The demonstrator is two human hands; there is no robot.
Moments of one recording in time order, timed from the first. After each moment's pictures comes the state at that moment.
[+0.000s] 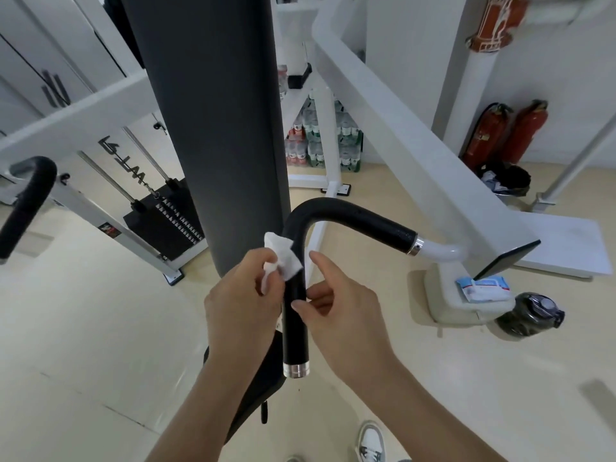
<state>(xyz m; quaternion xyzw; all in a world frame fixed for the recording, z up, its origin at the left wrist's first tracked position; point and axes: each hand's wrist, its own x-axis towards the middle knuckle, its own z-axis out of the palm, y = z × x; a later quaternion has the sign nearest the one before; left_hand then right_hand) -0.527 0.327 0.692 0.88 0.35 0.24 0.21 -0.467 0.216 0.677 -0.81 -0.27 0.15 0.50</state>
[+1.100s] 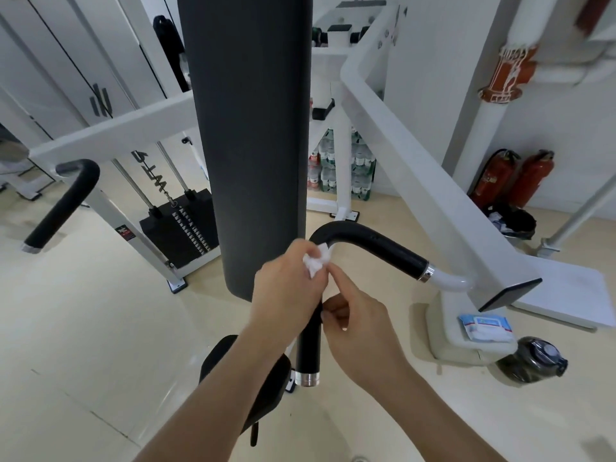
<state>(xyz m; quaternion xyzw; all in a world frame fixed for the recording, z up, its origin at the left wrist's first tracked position) -0.498 0.326 0.717 0.89 0.32 0.17 0.29 -0.462 0.213 0.683 -0.80 -0.34 0.16 0.47</state>
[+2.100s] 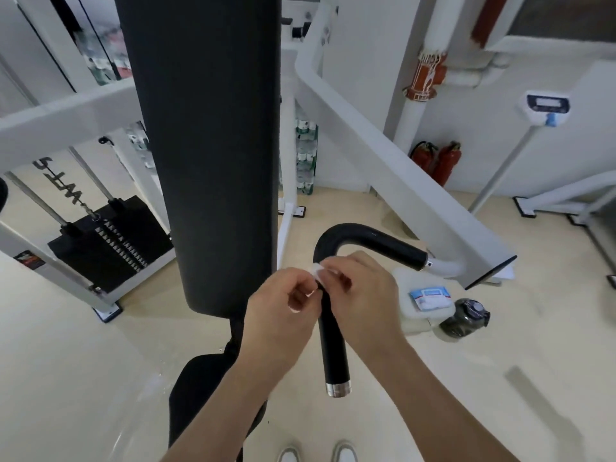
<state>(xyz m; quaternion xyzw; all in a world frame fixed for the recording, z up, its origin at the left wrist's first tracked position) -0.531 0.376 0.692 0.85 0.15 0.21 0.46 -0.465 0.272 0.698 -0.88 -0.23 -0.10 0.40</state>
